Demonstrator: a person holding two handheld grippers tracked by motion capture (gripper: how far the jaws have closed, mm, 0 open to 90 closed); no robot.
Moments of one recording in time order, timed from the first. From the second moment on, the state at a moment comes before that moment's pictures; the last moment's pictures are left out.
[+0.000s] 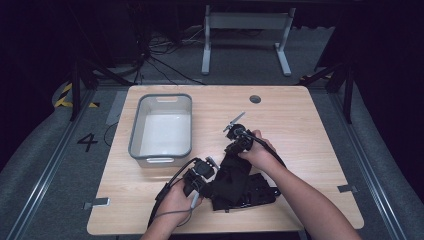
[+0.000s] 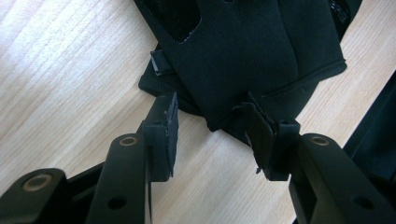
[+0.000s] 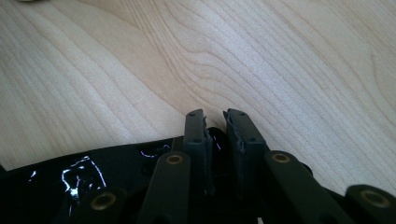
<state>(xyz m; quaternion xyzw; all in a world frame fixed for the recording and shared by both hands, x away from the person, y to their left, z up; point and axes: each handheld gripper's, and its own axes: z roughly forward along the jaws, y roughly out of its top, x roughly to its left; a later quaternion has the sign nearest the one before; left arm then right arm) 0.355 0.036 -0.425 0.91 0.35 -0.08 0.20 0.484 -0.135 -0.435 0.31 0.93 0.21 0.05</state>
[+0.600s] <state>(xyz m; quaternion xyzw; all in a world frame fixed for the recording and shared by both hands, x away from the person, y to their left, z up) 0.350 0.032 -0.411 0.91 0.35 -0.05 0.20 0.476 -0.145 -0.417 0.31 0.92 0.23 0.08</state>
